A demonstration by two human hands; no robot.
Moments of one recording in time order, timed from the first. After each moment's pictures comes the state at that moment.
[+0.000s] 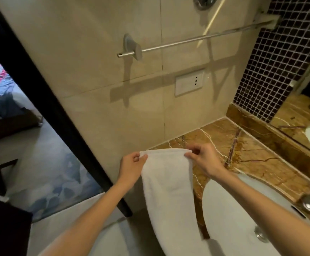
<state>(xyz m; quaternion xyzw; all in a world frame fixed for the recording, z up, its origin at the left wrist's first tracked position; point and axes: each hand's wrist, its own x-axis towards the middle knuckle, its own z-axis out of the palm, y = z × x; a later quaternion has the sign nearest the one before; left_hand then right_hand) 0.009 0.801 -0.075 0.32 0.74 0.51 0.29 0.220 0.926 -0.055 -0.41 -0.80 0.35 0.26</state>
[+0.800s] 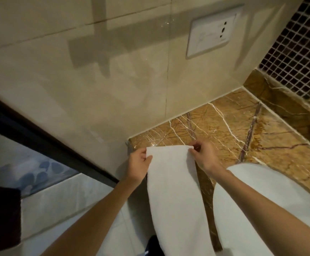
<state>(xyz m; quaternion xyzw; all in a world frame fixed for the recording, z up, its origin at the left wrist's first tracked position) -0.018 0.879 -0.219 0.29 0.76 0.44 0.38 0.171 0.998 -0.203 -0.54 -0.73 0.39 0.16</state>
